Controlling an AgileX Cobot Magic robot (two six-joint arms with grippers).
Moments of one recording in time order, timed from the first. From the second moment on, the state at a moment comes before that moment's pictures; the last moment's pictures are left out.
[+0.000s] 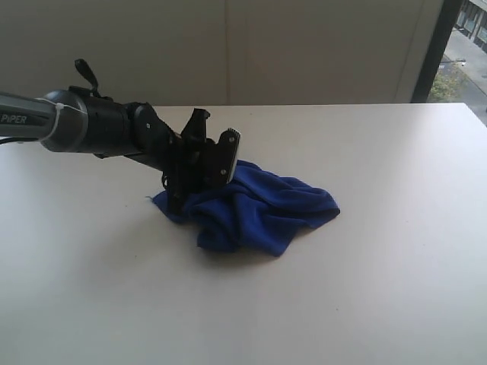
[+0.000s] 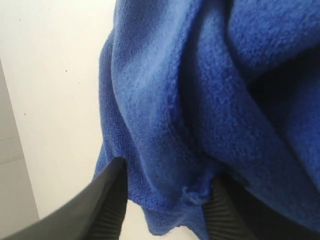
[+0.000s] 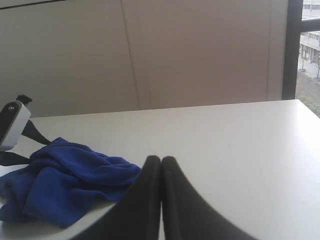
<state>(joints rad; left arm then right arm) -0.53 2.08 -1.42 -0.42 0.23 1.83 0.02 0.01 0.00 -0.03 0.10 0.16</state>
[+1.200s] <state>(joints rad) -0.54 1.71 -1.42 -0.42 0.30 1.75 0.02 0.01 0.00 -0.02 -0.08 0.22</state>
